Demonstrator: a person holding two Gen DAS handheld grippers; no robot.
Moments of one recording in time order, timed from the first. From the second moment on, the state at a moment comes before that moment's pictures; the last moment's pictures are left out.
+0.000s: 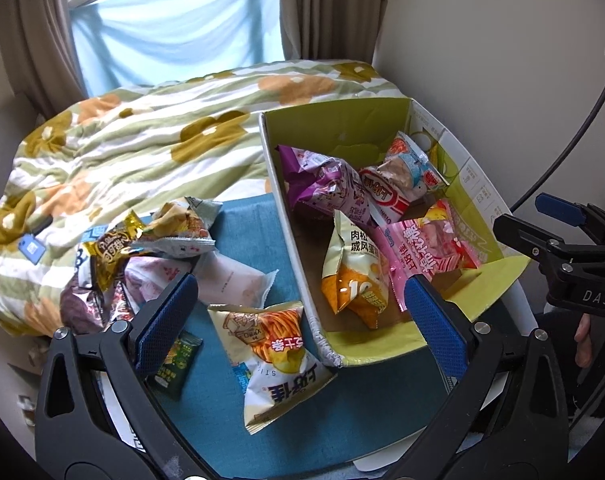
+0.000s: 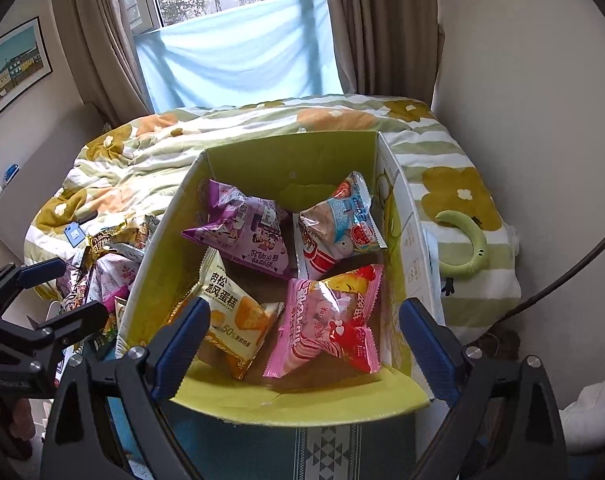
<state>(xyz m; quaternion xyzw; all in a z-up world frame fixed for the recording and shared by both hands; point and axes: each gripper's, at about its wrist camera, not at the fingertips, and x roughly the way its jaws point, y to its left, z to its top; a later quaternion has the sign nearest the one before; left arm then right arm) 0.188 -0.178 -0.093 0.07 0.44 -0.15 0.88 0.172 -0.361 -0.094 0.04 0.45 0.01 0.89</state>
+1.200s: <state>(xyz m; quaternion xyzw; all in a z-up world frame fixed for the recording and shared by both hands) 0.050 0.000 -0.055 0.02 0.38 -0.05 0.92 0.063 -0.259 -0.042 0.03 0.36 0.07 0.93</state>
